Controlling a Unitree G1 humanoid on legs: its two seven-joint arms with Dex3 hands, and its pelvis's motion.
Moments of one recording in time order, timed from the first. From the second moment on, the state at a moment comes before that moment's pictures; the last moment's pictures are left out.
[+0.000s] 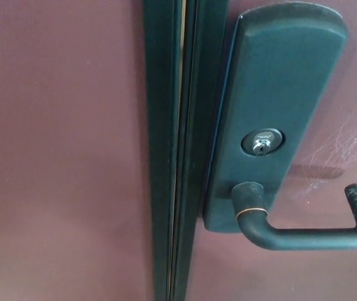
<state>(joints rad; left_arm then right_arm) 0.00 0.49 0.05 1.34 0.15 -0.20 -0.09 0.01 -0.26 -0.09 1.25 -0.11 -0.21 -0.06</state>
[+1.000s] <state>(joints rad) -0.06 0.50 0.07 1.34 0.14 -0.19 -0.10 0.47 -0.36 -0.54 -0.01 0.17 -0.16 0.17</state>
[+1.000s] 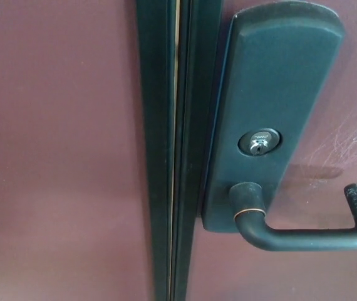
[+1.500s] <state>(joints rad) -0.06 0.50 0.07 1.34 0.14 -0.19 -0.10 0.55 -0.46 -0.79 -0.37 0.40 -0.11 0.27</state>
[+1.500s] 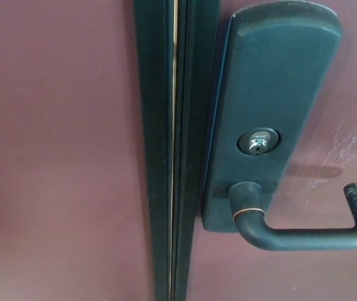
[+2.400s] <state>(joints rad) -0.05 0.51 0.10 1.35 0.14 -0.16 -0.11 0.41 -1.10 -0.82 -0.70 0.75 0.16 0.61</state>
